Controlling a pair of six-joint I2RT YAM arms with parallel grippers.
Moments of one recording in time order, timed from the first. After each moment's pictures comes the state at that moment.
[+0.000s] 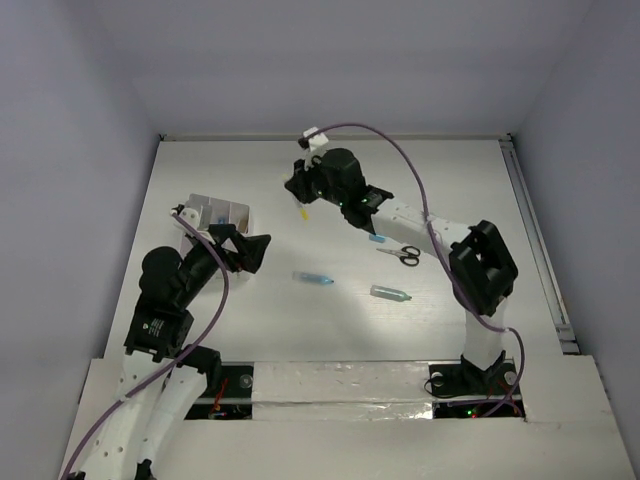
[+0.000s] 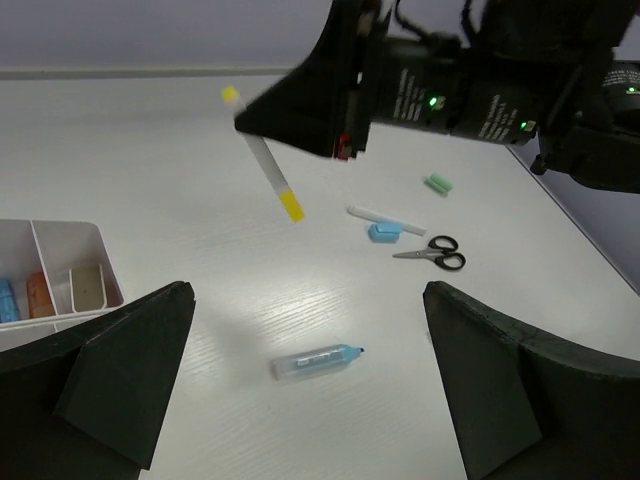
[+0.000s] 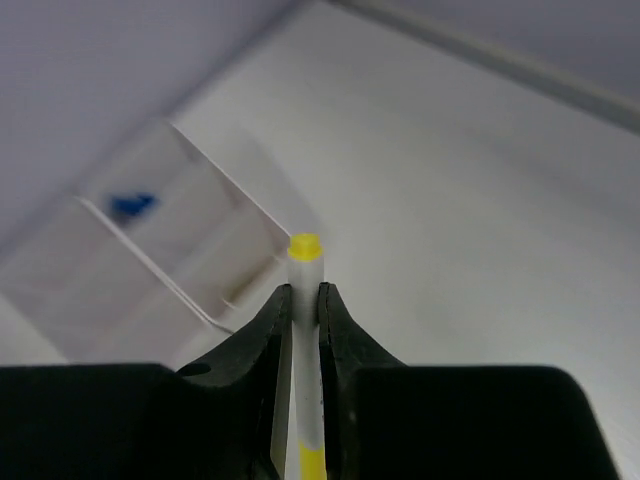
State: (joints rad) left arm -0.26 0.50 0.66 -0.22 0.28 -0.32; right arm 0.76 1.95 1.55 0.09 -0.06 0.14
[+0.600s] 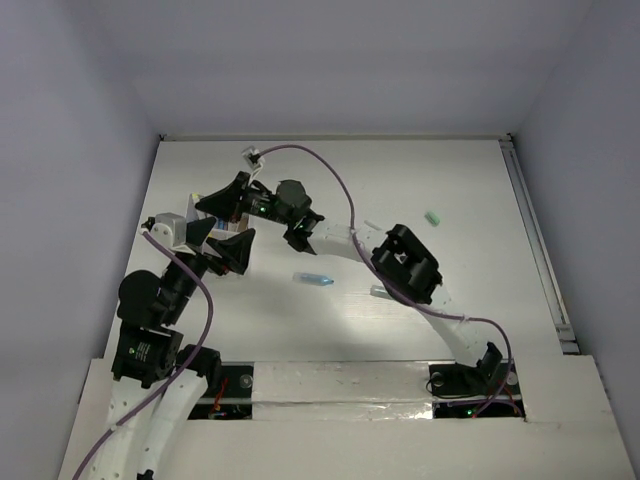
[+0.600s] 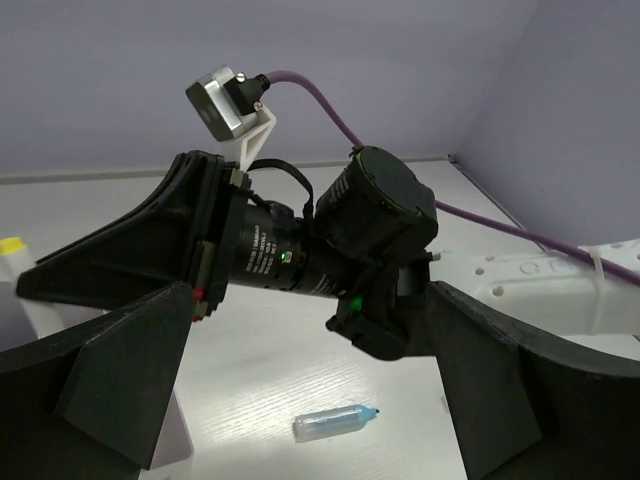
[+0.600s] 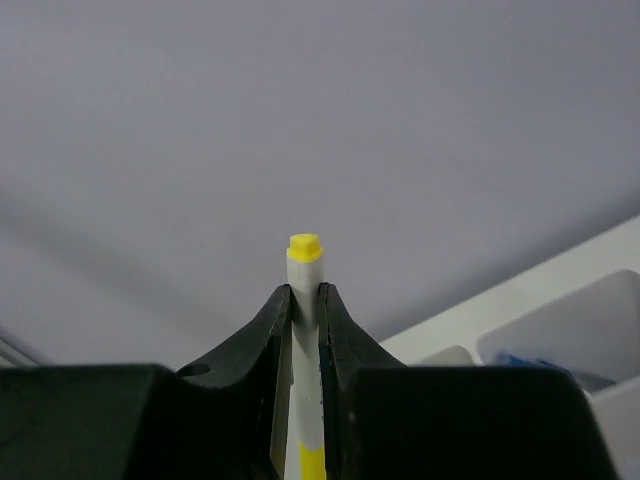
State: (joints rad) left arm -0.26 0.37 0.70 -0.20 0.19 -0.30; right arm 0.92 2.41 1.92 0.88 -0.41 0.79
